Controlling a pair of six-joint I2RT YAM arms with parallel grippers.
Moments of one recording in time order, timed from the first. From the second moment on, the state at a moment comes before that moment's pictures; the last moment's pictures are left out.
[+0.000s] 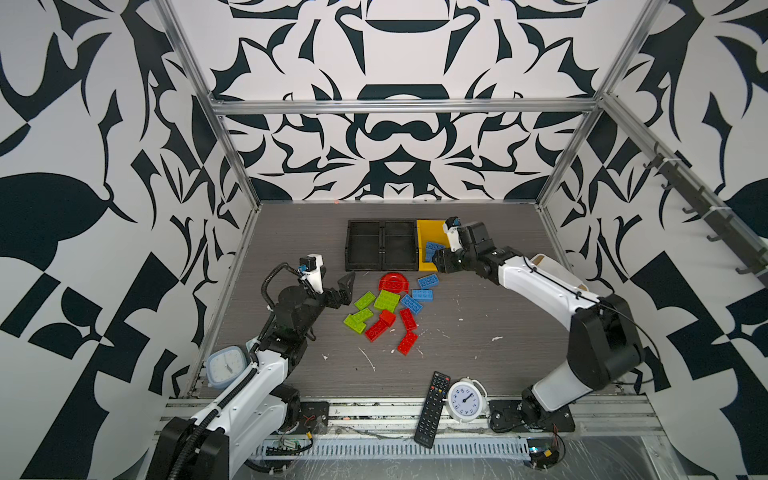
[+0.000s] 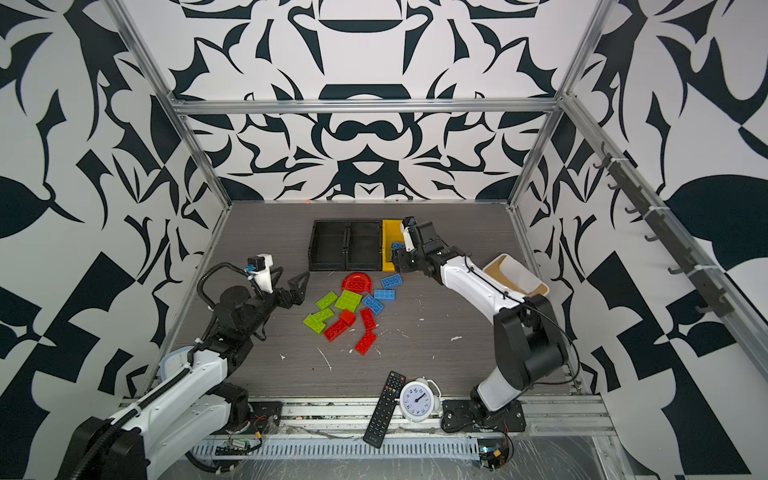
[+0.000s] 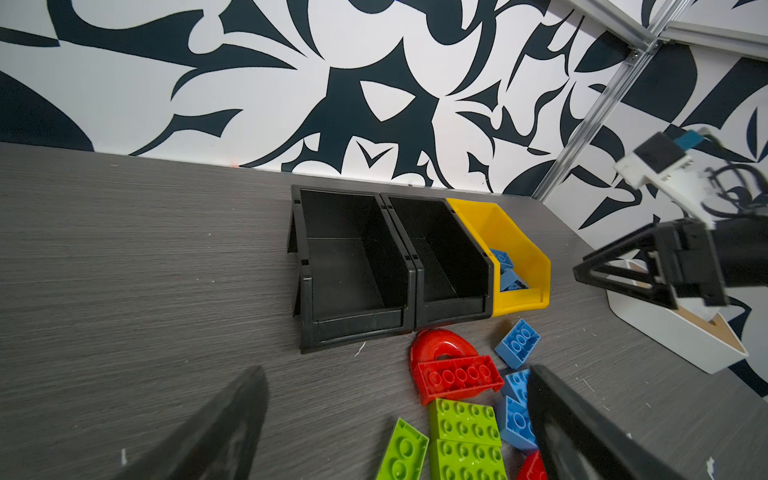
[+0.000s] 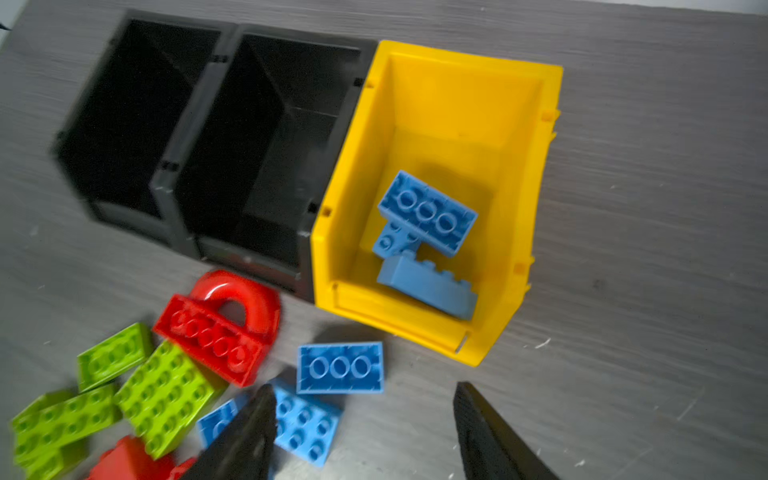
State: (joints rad) left arm -0.32 0.90 0.30 0.46 0.15 -0.30; right arm 0.47 1.52 1.09 -0.38 -0.07 0.21
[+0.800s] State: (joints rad) left arm -0.32 0.92 0.30 0.46 0.16 -0.30; right arm 0.71 1.53 0.92 -0.46 -0.03 0.22
